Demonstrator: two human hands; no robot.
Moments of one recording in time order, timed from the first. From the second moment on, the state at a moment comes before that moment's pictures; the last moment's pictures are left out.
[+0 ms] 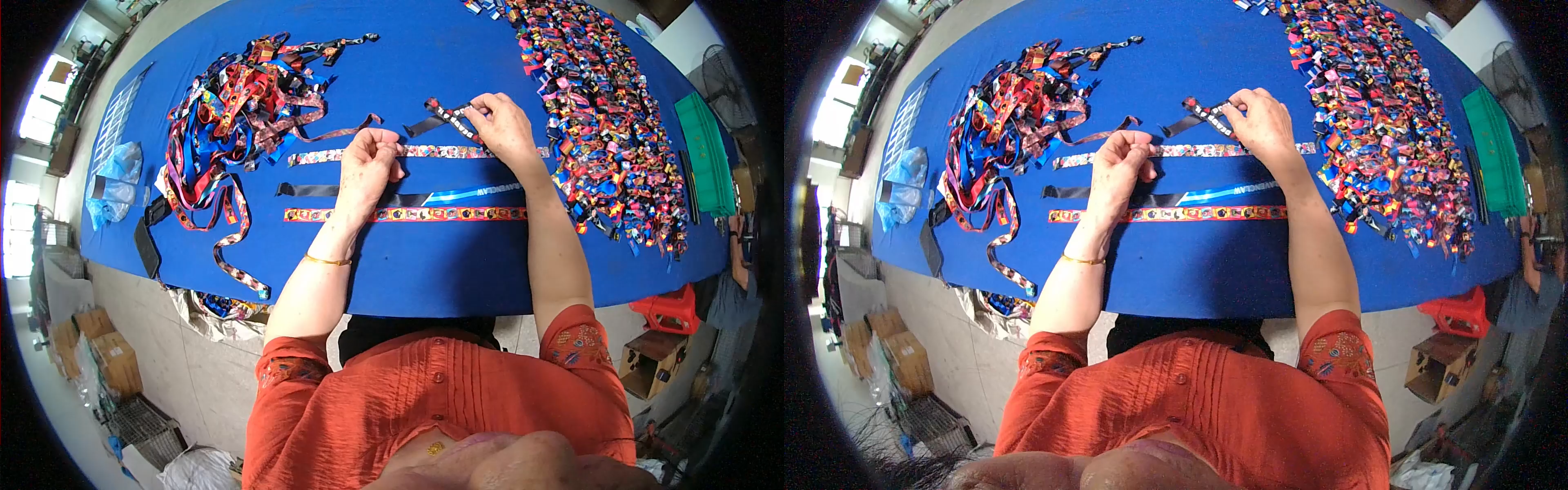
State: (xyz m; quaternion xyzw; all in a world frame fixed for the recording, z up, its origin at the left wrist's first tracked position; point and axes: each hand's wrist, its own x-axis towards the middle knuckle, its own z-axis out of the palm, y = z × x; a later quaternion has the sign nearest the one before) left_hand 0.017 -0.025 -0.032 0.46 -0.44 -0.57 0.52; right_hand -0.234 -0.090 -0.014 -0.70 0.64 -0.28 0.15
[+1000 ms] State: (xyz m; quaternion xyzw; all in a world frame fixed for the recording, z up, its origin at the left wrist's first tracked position) left_hand 0.017 -0.018 -0.009 0.40 -0.46 -0.67 0.43; right_hand -0.179 -0.055 0.032 -0.74 0.46 -0.32 0.37
